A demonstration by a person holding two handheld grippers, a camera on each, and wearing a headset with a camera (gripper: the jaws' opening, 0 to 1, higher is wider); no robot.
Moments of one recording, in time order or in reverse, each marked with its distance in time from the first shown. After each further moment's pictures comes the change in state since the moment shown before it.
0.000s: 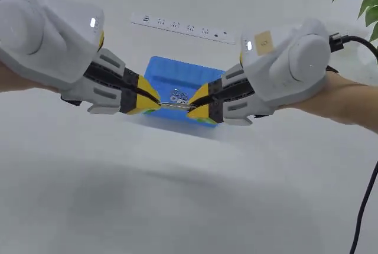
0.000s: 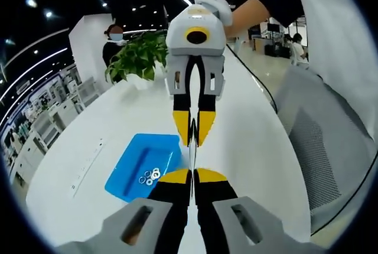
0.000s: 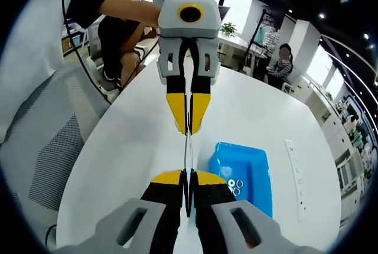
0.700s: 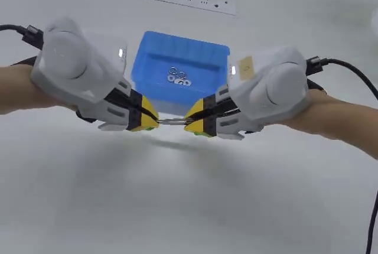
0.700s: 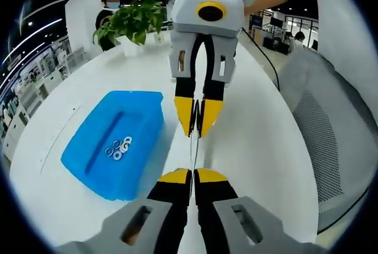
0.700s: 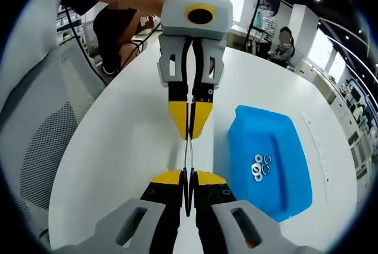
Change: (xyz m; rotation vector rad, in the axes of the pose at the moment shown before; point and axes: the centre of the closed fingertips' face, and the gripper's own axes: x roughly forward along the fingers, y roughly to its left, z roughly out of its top) left arm 0.061 -0.013 -0.066 -0.101 0.154 -0.104; right arm 0.046 0.020 -0.064 0.087 0.056 0.033
